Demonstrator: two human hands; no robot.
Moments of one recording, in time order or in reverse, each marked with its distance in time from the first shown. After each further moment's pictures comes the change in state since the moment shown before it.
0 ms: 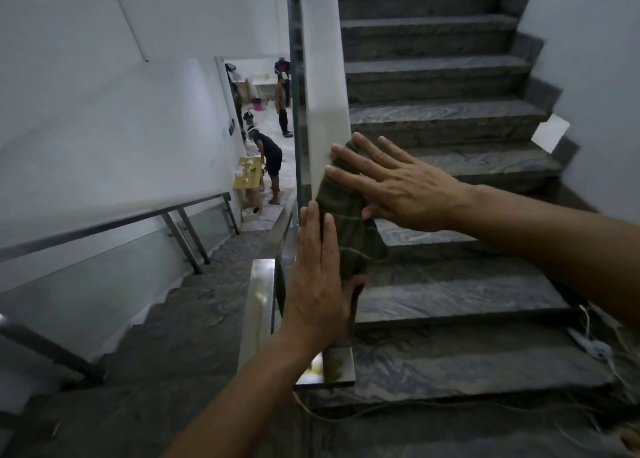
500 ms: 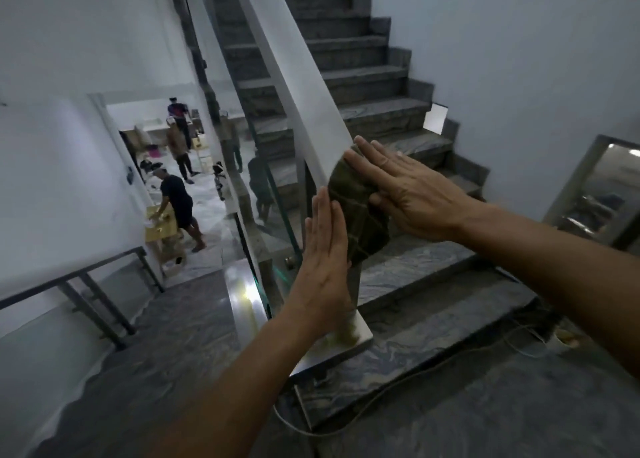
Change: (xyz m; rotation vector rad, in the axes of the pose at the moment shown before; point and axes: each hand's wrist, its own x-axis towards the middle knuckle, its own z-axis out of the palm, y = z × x) left_hand -0.060 -0.056 0.012 -0.340 -0.192 0.361; right_hand -0.059 -0.126 0.042 0.167 0.163 0.498
